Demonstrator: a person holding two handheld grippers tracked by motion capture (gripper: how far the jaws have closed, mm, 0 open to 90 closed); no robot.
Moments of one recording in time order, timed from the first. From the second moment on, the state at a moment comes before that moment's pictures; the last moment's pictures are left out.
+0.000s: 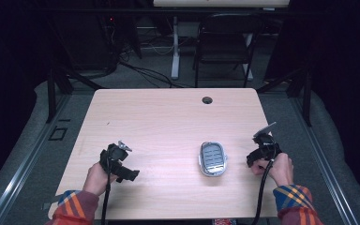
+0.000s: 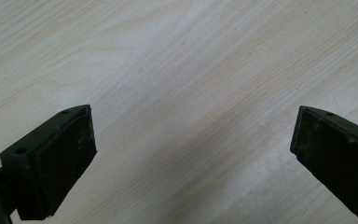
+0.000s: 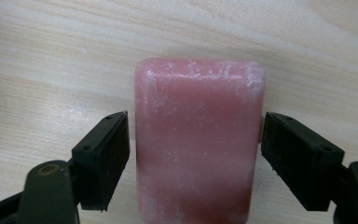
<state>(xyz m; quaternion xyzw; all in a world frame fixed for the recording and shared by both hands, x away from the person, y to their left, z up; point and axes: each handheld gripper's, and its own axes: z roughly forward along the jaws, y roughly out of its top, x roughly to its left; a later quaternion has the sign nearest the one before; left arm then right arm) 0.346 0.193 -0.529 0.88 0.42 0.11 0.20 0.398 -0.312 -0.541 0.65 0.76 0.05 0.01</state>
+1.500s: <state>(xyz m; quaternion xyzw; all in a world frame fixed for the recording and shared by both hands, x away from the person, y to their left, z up) 0.346 0.194 -0.529 0.88 0.42 0.11 0.20 0.395 -0.308 -0.525 0.63 0.77 0.06 0.01</state>
